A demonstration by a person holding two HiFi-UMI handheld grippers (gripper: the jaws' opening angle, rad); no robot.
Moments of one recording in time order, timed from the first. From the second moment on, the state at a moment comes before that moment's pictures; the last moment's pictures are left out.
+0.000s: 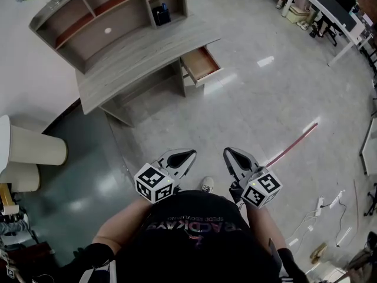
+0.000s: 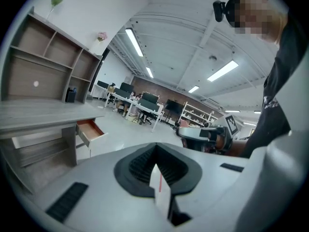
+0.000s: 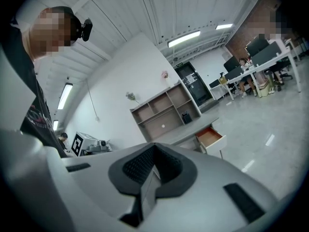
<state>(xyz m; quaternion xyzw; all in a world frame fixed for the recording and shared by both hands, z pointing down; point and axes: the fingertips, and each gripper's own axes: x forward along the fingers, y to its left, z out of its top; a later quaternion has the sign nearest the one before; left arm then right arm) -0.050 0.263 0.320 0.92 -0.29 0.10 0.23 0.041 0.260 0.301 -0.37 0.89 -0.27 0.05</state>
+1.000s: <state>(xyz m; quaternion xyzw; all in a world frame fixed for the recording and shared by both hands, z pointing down) -0.049 0.167 0.334 0.91 -0.35 0.10 0.21 0.064 0.167 0.297 -0.38 0.89 -0.24 0.04</state>
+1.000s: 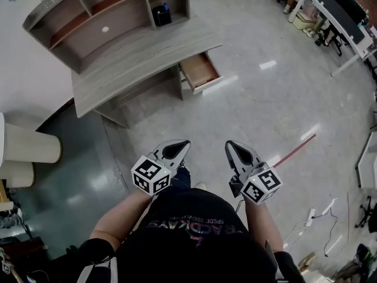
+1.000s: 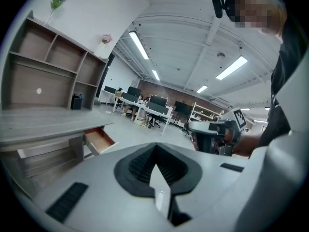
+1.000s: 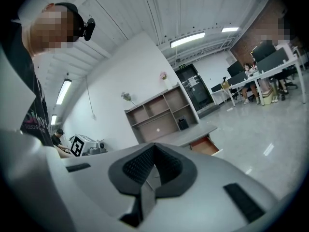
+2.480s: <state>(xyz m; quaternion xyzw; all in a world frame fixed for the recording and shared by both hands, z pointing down) -0.043 -0.059 0.382 0.90 -0.35 0.16 0.18 0.046 -0.061 0.368 -0.36 0.90 -0.25 -0.04</state>
